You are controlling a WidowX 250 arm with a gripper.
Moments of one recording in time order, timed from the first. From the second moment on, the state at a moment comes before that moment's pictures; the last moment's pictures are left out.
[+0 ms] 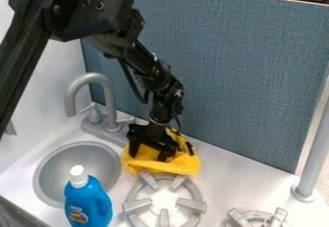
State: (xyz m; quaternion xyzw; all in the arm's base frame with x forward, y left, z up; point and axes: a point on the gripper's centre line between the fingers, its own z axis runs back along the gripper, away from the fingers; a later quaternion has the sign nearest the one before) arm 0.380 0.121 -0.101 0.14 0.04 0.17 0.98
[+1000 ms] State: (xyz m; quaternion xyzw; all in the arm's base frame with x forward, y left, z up) arm 0.311 0.044 -0.007 0.10 0.07 0.16 0.98
